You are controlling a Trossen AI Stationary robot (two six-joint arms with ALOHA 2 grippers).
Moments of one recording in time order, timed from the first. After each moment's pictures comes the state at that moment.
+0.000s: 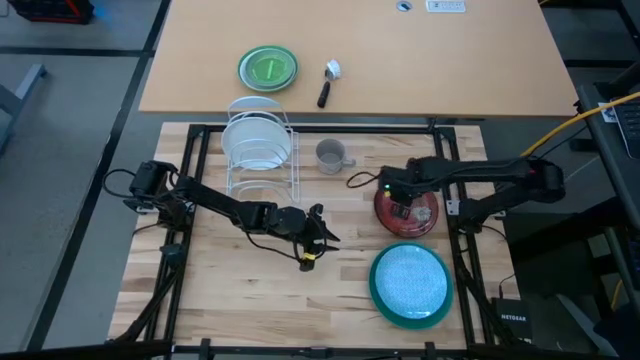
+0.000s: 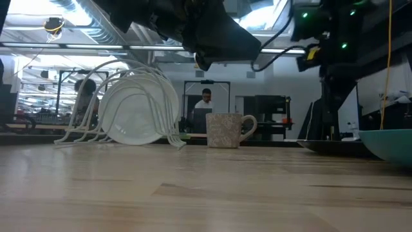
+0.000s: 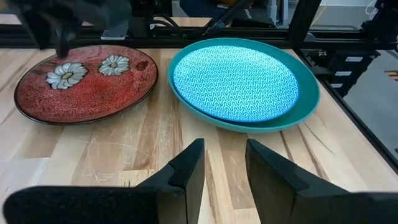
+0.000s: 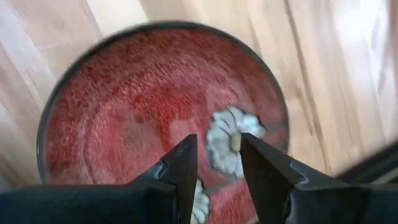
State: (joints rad) left arm -0.18 1.76 1.01 0.35 -0.04 -0.08; right arm -0.18 1.31 0.89 -1.02 0.23 0.17
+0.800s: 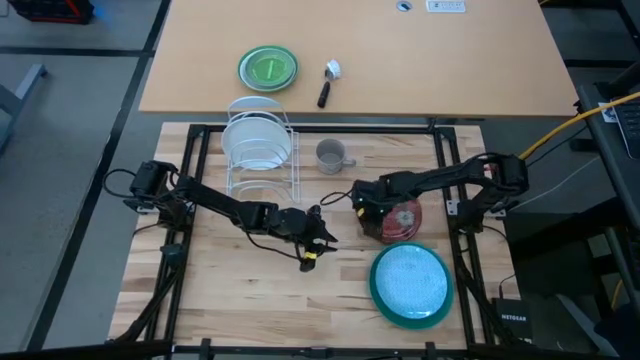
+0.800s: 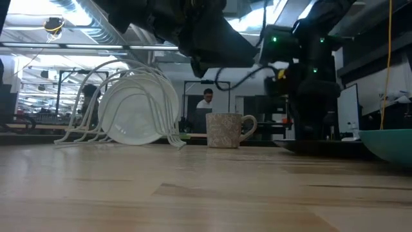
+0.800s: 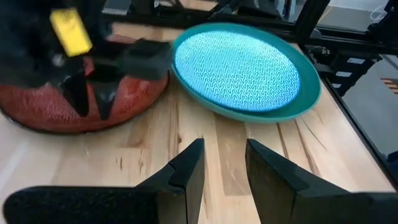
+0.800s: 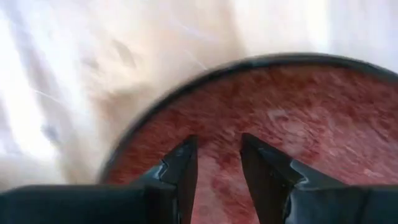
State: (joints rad) left arm -0.18 1.76 1.01 0.30 -0.04 -0.19; right arm -0.10 1.62 0.89 -0.58 -0.09 0.12
